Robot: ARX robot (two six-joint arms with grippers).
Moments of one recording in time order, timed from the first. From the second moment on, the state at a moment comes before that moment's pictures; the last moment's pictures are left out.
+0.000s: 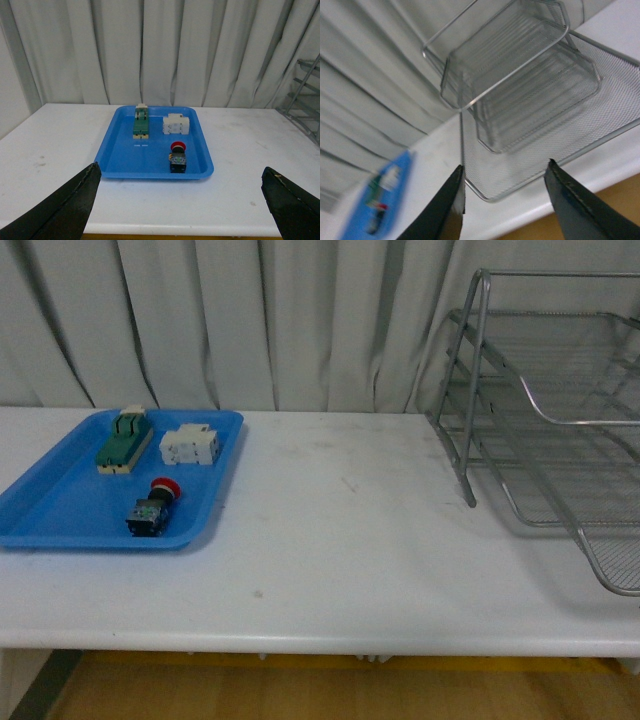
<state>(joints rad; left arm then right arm) 0.00 0.01 0.01 0.00 0.00 0.00 -0.55 0.92 0.03 0.78 -0.56 0.58</state>
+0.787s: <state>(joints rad) 0.00 0.01 0.01 0.00 0.00 0.00 -0.17 0.20 0.01 0.21 -0.17 0.01</state>
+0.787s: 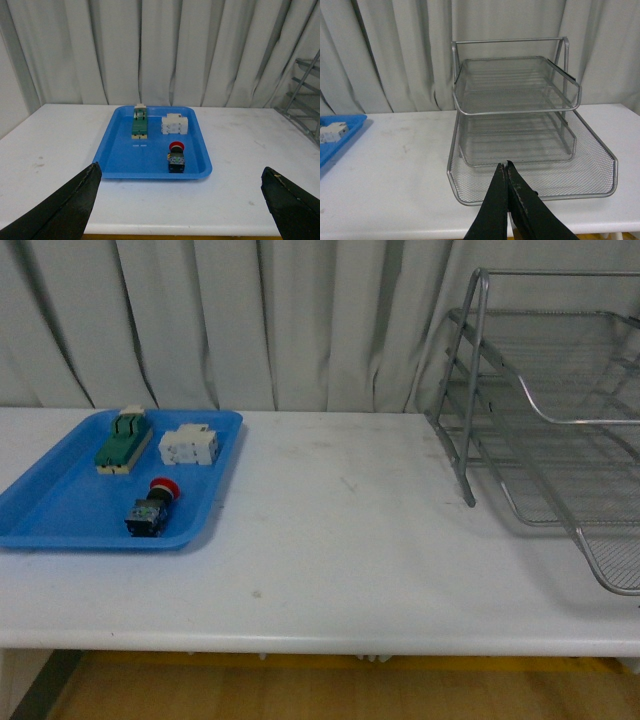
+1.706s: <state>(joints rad) 0.00 0.01 0.01 0.00 0.00 0.00 0.00 0.00 0.01 0.00 0.00 0.00</state>
